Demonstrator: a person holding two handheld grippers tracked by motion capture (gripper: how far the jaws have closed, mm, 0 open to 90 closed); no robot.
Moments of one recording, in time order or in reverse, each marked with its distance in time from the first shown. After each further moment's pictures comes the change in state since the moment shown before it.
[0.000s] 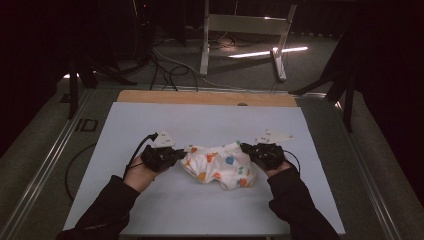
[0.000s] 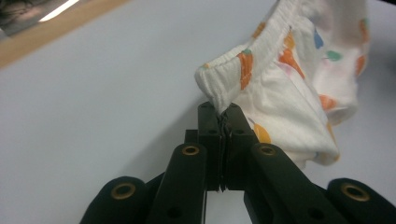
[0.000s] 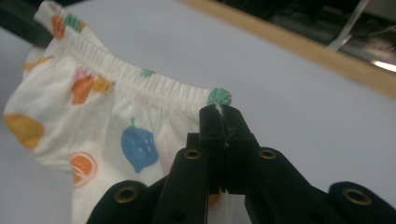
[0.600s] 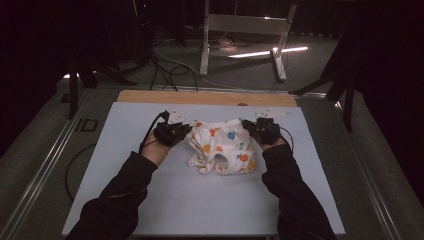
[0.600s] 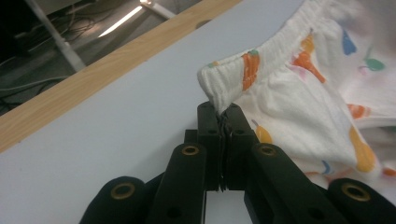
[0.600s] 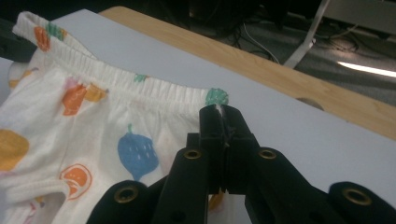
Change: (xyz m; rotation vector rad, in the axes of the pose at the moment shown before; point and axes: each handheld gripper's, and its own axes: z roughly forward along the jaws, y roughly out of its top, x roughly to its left) left arm 0.041 0.032 0.053 -0.009 0.153 -0.032; right arm -0.049 0.023 0.045 -0.030 -0.095 0.074
